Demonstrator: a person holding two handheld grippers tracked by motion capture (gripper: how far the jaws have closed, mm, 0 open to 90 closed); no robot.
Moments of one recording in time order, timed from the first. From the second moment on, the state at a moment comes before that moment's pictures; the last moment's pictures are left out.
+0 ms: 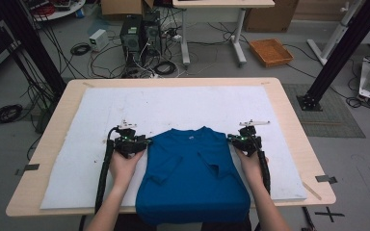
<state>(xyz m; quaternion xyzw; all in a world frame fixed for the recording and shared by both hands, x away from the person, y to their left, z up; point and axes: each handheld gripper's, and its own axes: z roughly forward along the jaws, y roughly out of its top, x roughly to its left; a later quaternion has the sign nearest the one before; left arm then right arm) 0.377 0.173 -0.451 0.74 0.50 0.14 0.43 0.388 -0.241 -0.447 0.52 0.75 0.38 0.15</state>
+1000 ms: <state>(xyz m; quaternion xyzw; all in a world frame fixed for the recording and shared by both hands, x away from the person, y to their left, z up) 0.407 0.148 -0.441 0.76 0.47 0.14 0.42 0.413 -0.232 -0.434 0.49 0.76 0.41 0.15</state>
